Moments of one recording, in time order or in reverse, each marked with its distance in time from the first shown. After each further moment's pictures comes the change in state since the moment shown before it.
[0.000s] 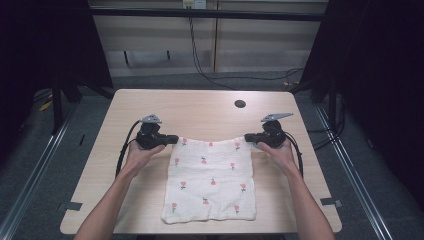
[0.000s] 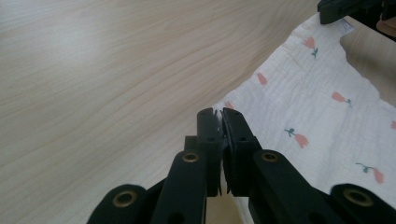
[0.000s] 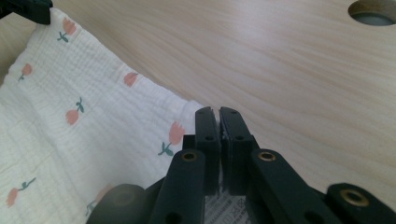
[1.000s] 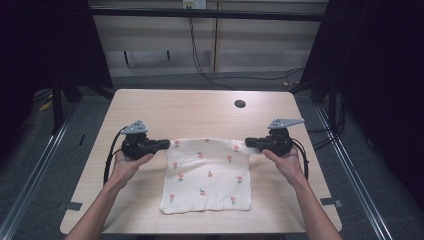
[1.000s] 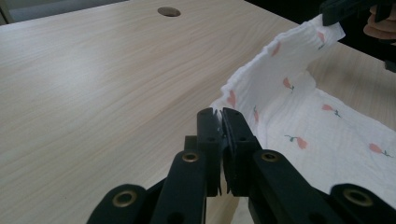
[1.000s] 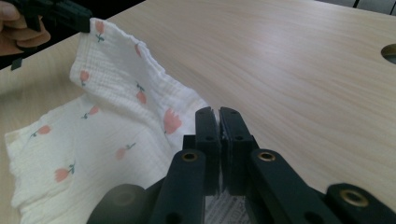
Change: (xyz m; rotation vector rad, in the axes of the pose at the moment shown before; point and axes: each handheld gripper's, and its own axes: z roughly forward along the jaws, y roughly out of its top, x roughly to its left) left arm -0.027 -0.019 -0.053 -0.102 -0.017 0.077; right arm 0.043 -0.007 -0.043 -0.098 0.091 -0.080
